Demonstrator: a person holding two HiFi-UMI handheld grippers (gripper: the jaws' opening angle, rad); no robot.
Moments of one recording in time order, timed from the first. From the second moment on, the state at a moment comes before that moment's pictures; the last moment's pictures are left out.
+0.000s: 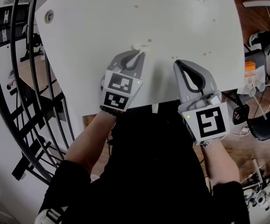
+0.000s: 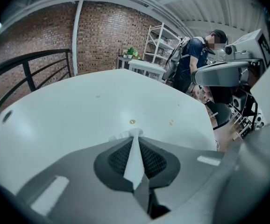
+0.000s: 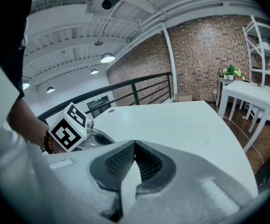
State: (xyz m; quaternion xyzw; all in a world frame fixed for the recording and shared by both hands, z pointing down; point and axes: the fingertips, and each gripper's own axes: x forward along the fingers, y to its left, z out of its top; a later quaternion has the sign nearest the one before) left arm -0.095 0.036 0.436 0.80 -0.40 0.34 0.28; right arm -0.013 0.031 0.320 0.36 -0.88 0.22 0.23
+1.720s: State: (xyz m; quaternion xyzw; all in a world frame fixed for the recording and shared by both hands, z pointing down) left arm -0.054 -0.006 0.432 0.81 -0.39 0.35 0.25; right arm 0.034 0.020 0.319 0.39 -0.87 0.22 0.22
